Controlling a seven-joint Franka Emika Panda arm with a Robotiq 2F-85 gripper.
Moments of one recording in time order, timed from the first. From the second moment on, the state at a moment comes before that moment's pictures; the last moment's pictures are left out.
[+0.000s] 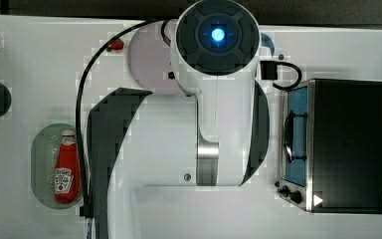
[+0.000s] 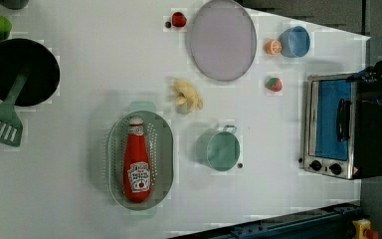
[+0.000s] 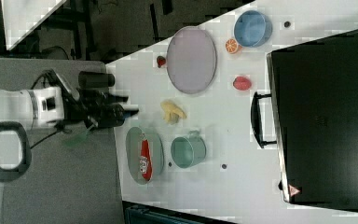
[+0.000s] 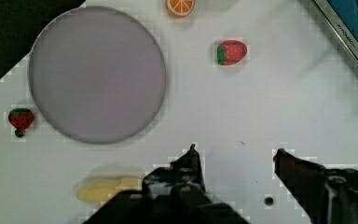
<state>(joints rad) -0.02 0.02 0.02 -1.79 -0.02 0.20 -0.05</state>
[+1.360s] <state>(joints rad) -0.06 0.01 0.63 -1.90 0.03 0.30 0.01</state>
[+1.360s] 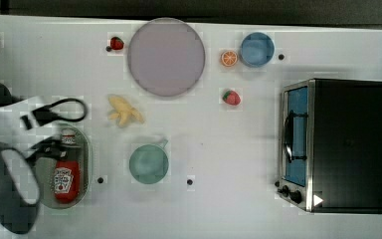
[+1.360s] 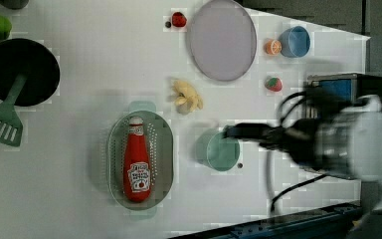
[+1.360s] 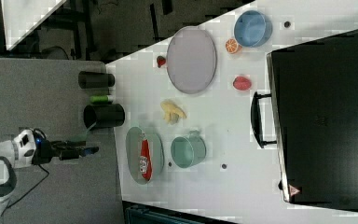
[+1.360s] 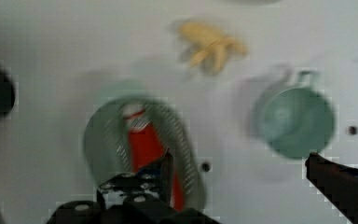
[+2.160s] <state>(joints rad) 0.01 0.24 0.76 -2.08 -0.17 0.65 0.03</state>
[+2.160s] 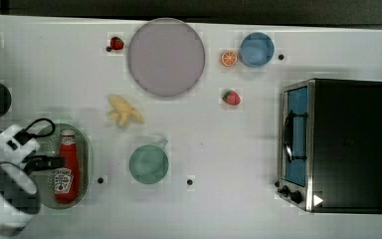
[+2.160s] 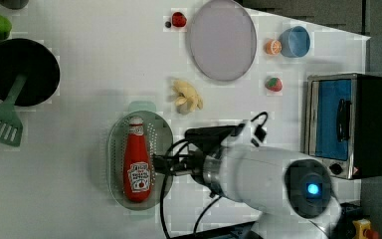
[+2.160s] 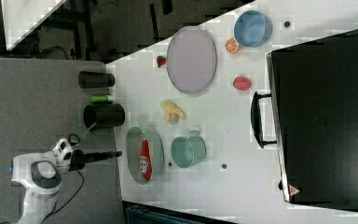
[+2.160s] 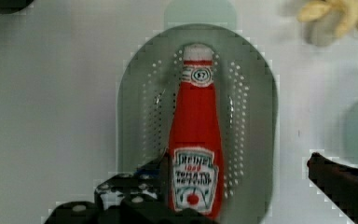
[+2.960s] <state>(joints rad) 0.03 0.59 0.71 -2.17 -0.49 0.94 0.25</state>
